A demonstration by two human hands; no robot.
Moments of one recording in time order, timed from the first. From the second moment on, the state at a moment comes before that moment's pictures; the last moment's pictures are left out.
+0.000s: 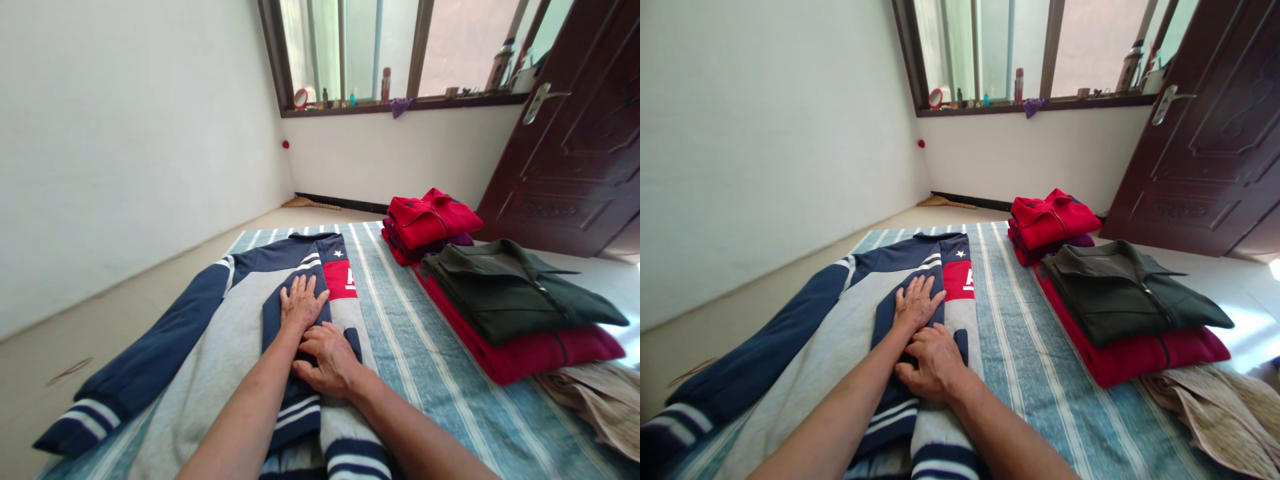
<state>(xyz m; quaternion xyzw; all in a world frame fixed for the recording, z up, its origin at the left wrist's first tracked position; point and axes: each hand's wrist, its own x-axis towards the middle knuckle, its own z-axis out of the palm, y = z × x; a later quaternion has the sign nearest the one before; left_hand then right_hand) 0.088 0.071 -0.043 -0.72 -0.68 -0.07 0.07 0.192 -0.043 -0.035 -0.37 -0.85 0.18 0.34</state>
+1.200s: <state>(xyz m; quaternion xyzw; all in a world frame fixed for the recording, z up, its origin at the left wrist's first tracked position) 0.087 0.070 -0.044 -0.73 -0.68 -0.08 0.06 0.193 -0.044 -0.031 -0.38 -0.84 0.21 0.33</state>
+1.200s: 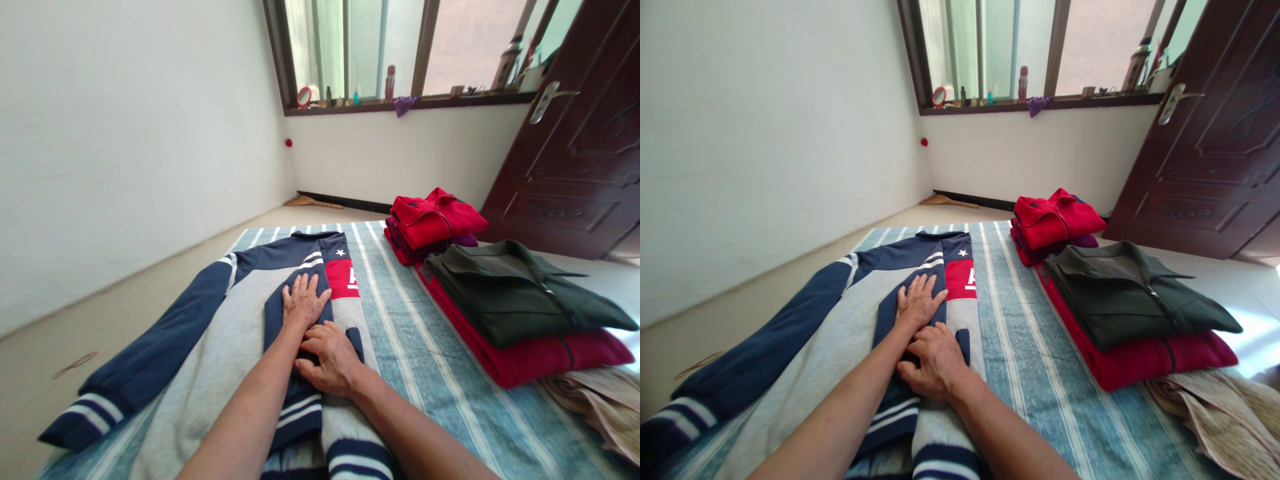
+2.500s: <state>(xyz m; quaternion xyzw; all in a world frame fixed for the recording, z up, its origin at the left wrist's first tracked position) 0.088 0.068 -0.042 -0.73 -0.68 -0.08 0.06 0.192 -0.042 -0.033 -0.37 -0.85 0.18 0.33</state>
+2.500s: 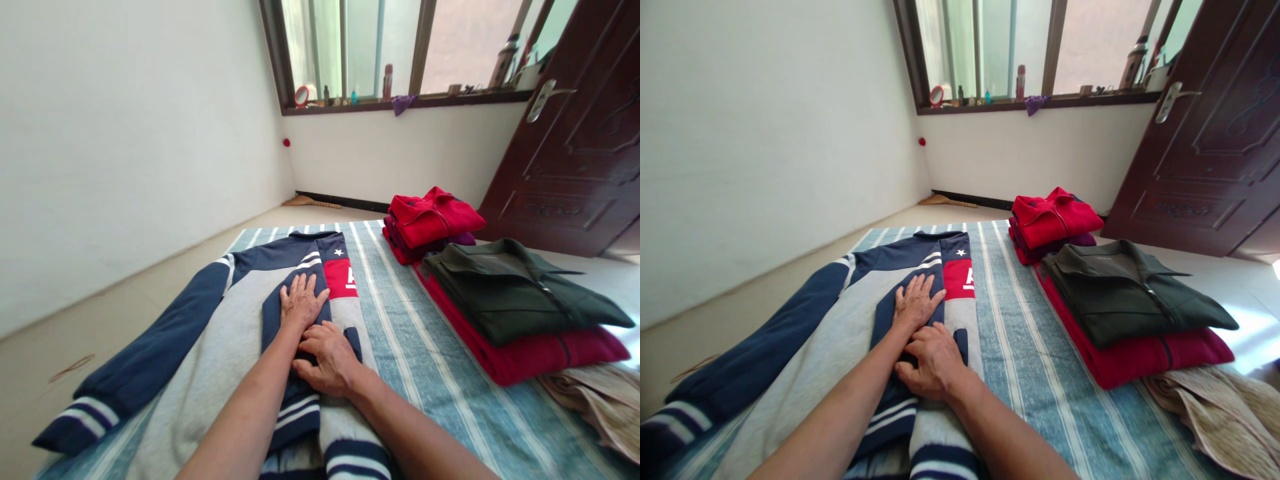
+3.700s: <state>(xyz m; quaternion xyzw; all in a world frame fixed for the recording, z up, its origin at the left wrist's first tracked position) 0.087 0.071 -0.046 -0.73 -0.68 -0.08 0.07 0.192 -0.043 -0.031 -0.37 -0.85 0.17 0.34</state>
